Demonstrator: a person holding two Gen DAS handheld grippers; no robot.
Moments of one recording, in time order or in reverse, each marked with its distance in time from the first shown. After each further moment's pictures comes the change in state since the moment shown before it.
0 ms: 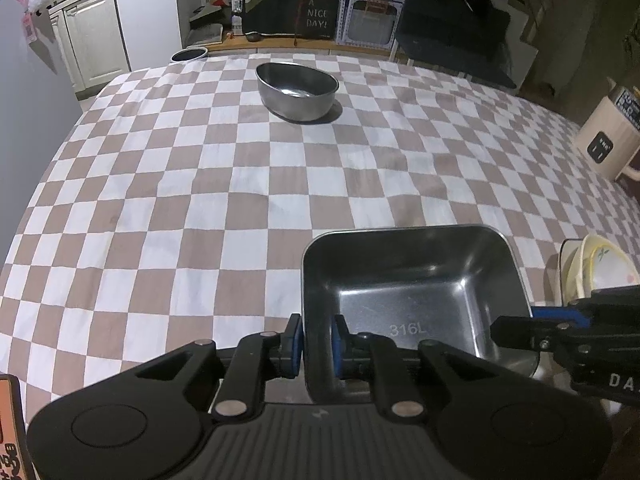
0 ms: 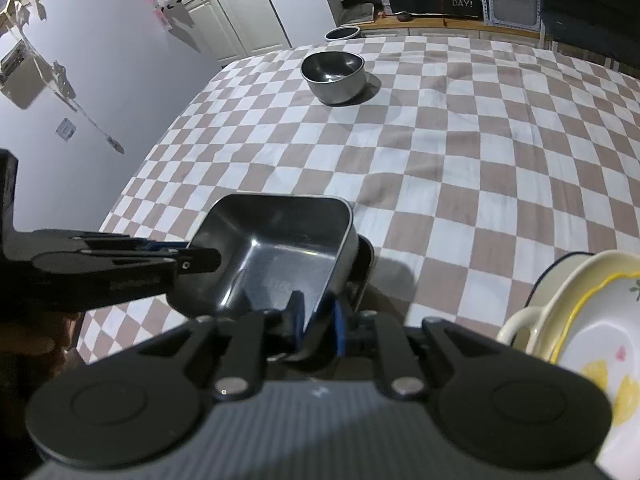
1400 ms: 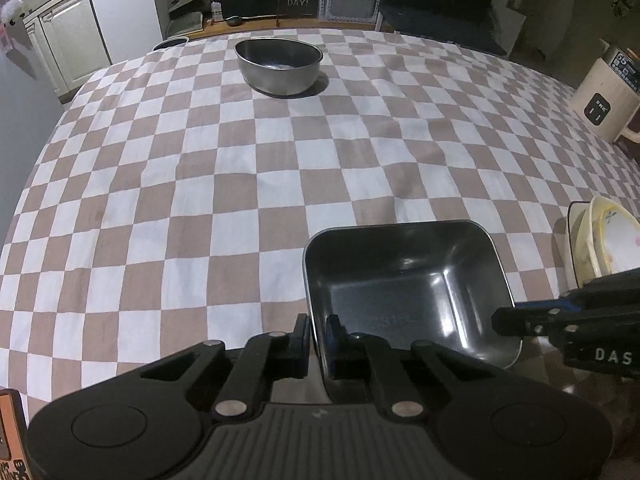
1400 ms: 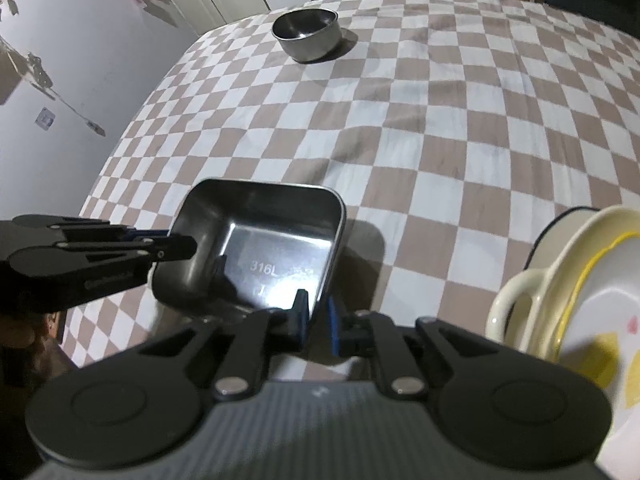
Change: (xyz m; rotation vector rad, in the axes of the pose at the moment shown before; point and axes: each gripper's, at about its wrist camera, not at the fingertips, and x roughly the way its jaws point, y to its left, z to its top) left arm 0.013 -0.003 0.000 0.074 0.067 -0.004; right arm 0.028 -0.015 -0.008 0.077 0.106 -0.005
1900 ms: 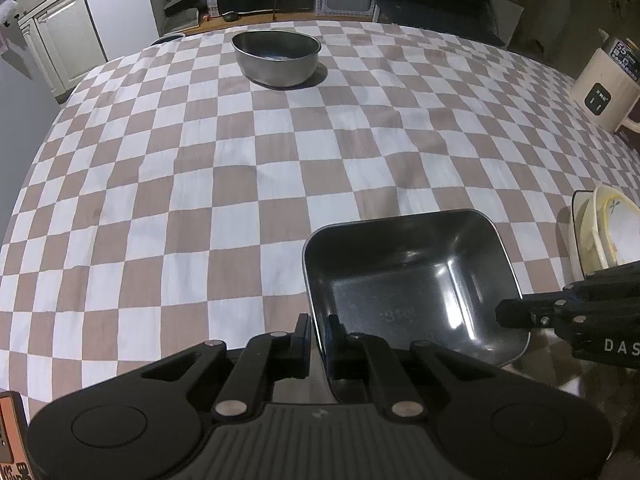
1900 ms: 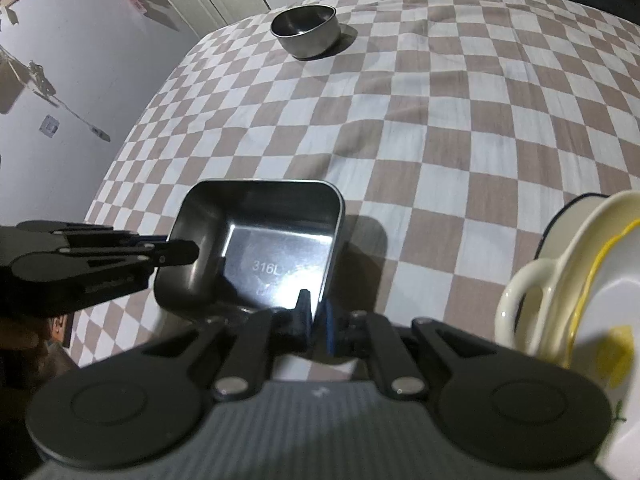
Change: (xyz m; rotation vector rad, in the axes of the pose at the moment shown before) left arm 0.006 0.000 -0.001 0.018 0.020 0.004; right arm 0.001 -0.001 -0.005 0.007 -0.012 0.015
